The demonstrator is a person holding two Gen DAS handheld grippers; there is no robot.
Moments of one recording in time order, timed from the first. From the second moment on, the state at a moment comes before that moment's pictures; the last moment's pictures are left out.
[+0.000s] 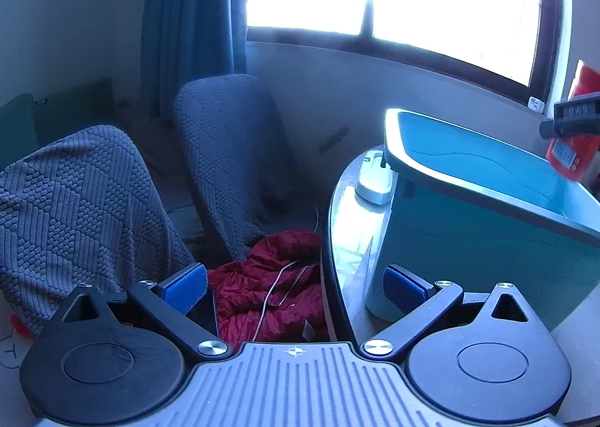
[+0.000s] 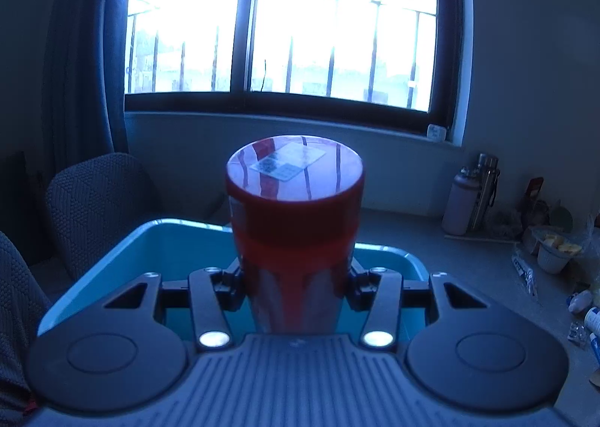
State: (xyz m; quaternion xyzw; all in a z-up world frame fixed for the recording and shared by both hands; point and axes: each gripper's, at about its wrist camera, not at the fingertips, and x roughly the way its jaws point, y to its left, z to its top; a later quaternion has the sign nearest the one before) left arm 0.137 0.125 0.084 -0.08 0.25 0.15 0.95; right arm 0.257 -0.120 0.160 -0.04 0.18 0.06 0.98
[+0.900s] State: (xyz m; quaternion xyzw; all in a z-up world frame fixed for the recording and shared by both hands) left arm 0.129 0.117 0.086 -0.06 0.25 0.13 0.96; right arm 0.227 -0.121 0.149 -0.05 0.20 0.01 0.98
